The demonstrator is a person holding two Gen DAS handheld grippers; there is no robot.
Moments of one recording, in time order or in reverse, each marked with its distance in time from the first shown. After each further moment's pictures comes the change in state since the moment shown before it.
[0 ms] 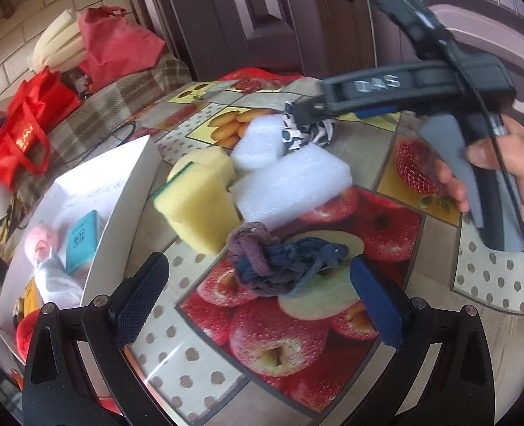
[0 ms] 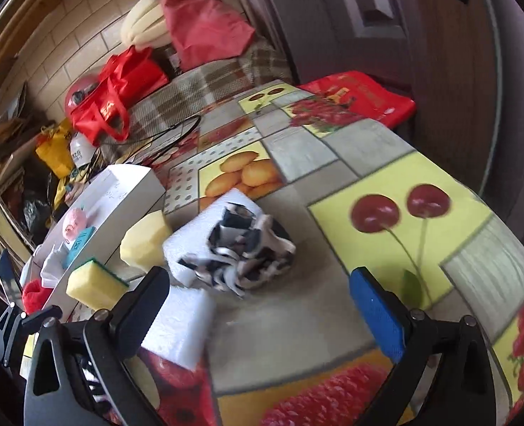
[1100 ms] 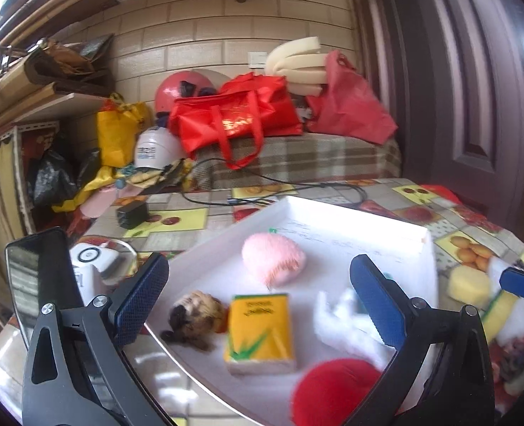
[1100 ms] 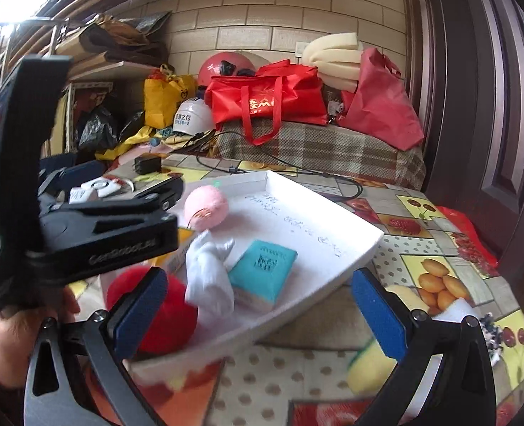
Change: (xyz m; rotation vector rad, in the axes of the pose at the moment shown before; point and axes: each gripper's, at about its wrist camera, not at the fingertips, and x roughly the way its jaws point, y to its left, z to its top) left arm -0.057 0.207 -0.067 -0.541 -0.329 0.501; right arm 0.003 0.243 -0.062 -0.583 -0.234 0.067
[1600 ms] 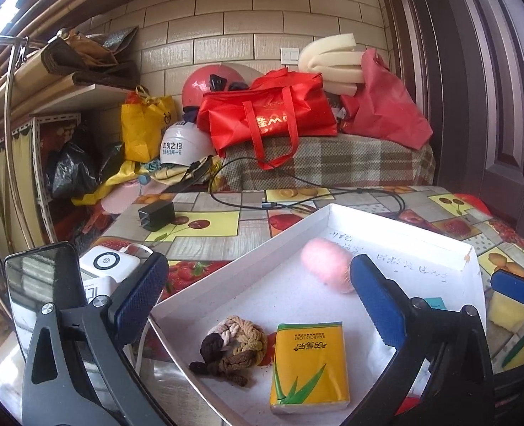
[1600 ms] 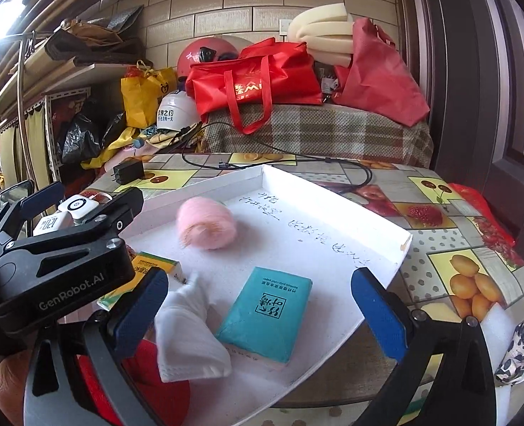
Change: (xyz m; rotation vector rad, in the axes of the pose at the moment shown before) left arm 0.038 0.035 0.011 -0.057 -0.009 0.135; right arm 0.071 -0.007 0.030 0.138 0.045 -0.005
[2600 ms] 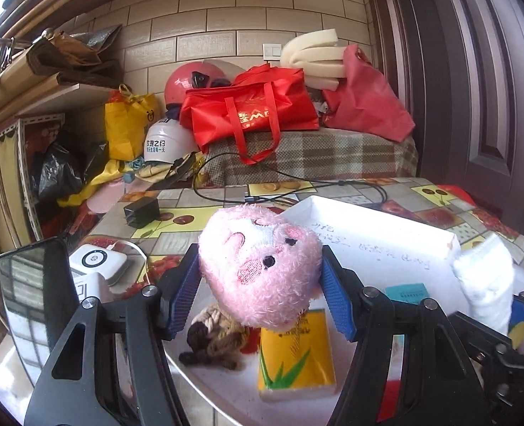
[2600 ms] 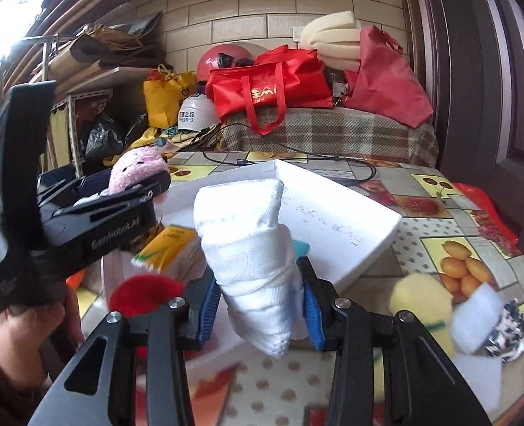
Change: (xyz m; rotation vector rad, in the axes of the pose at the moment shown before) left arm -0.001 -0.007 -0.003 0.022 0.035 -0.062; right arm -0.025 -0.007 -0.016 0.009 -0.003 0.069
